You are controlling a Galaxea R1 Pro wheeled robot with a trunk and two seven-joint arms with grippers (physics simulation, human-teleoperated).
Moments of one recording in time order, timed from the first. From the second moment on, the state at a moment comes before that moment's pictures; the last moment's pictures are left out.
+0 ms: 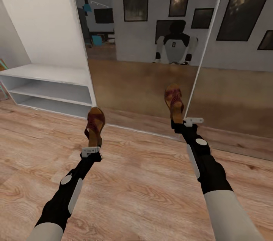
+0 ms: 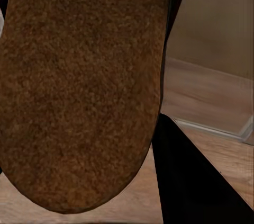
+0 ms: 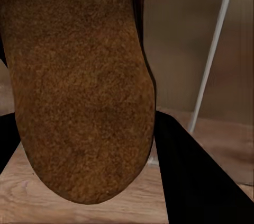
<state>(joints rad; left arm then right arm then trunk) -0.49 -0.04 0.16 -0.98 0.08 -0.09 -0.32 -0.70 0.03 -0.04 -1.18 0.04 0.30 -0.03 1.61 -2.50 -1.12</state>
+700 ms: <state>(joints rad) -0.49 -0.04 0.16 -0.98 0.08 -0.09 -0.32 -0.70 0.03 -0.04 -1.18 0.04 0.30 -0.03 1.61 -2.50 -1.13</state>
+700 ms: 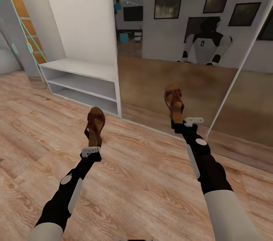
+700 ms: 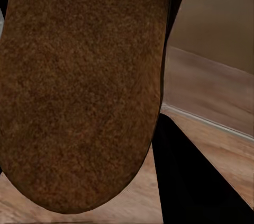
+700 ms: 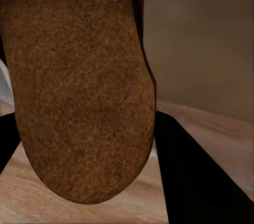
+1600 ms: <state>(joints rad) -0.49 -0.04 0.16 -0.98 0.08 -0.09 -0.32 -0.70 0.03 -0.04 -1.18 0.03 0.30 -0.03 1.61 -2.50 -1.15</state>
